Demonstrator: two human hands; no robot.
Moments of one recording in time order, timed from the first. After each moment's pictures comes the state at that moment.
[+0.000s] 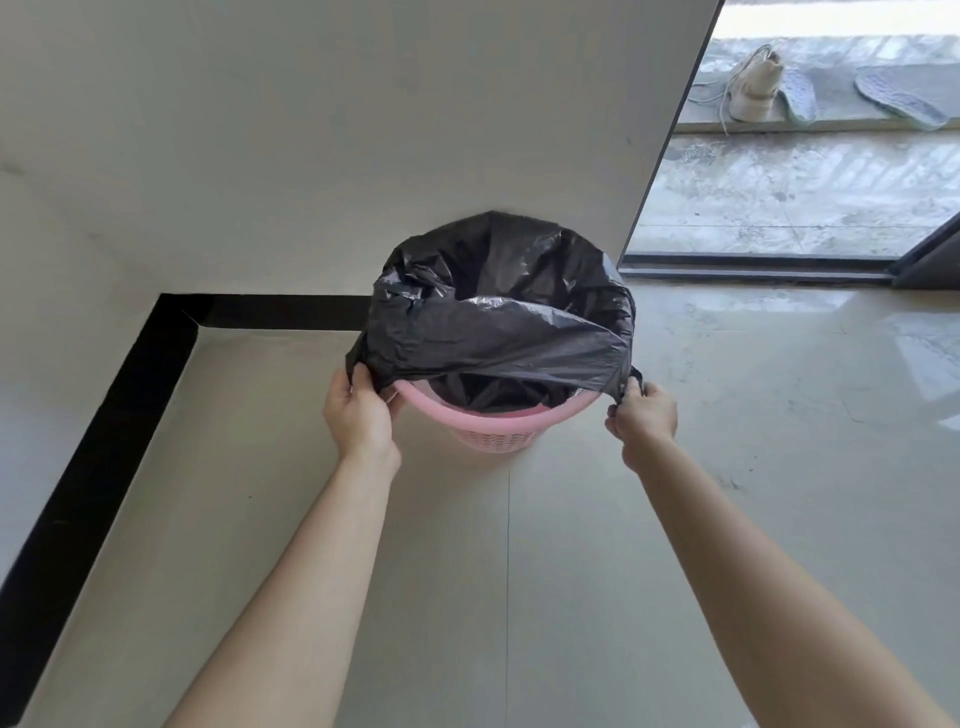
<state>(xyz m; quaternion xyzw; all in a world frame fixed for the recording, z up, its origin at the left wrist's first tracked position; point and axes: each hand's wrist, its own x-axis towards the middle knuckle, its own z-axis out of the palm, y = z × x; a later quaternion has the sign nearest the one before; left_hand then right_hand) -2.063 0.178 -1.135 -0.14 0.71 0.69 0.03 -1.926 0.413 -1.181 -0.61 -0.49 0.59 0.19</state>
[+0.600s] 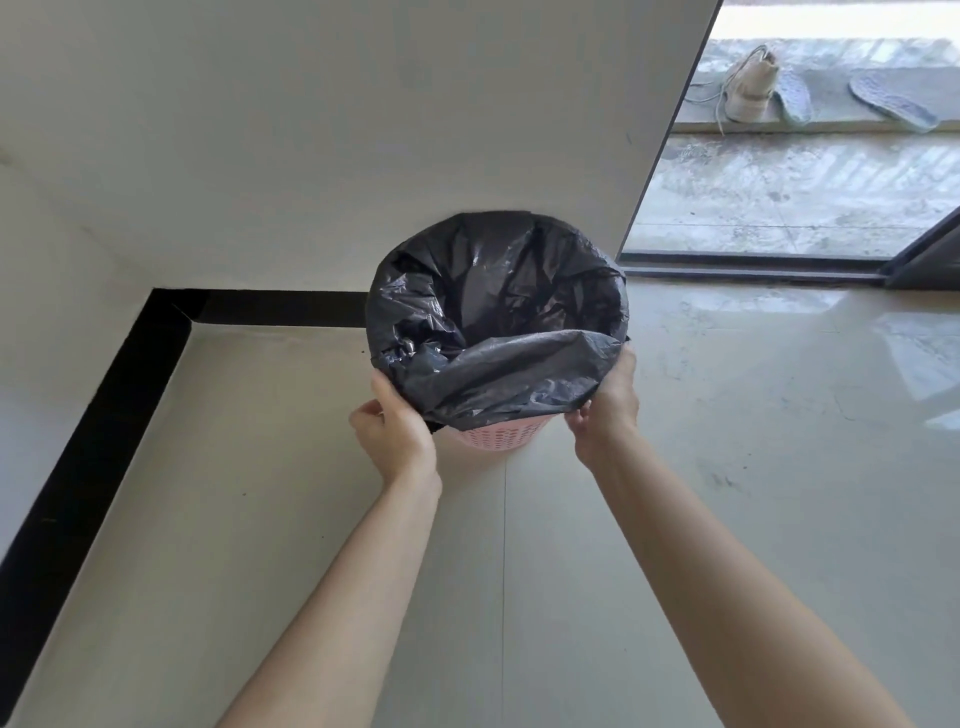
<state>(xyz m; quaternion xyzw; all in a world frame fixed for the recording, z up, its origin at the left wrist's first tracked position) -2.016 0.202 -1.129 -0.27 0.68 0.67 0.06 -1.949 0.373 -1.138 -0.57 -0.27 0.75 0.21</state>
